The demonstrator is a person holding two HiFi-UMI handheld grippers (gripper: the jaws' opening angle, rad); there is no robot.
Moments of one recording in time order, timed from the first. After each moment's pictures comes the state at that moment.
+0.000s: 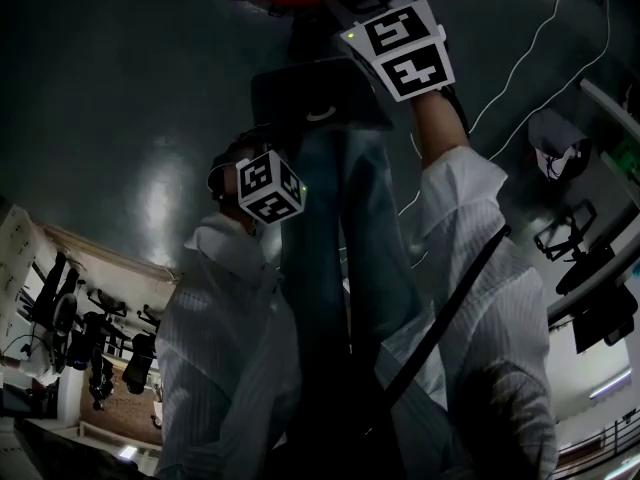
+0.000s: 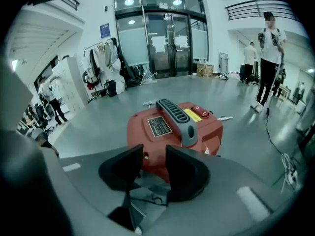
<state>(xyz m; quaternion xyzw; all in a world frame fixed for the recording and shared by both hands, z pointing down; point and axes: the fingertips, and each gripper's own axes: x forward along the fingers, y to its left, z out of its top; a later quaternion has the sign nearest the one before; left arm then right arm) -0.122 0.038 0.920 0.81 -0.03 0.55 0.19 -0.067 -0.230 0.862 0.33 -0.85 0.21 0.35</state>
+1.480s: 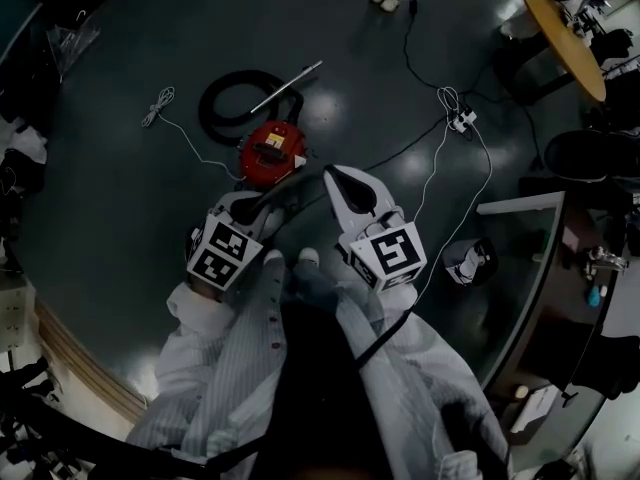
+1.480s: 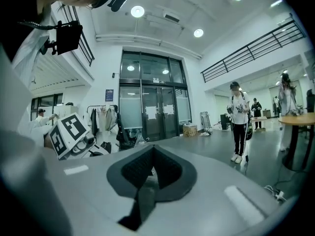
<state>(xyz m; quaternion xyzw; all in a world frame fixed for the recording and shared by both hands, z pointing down) -0.051 -0.072 0.359 0.88 -0.29 0.36 0.10 0.044 -0.093 0.250 0.44 -0.89 0.08 0.05</state>
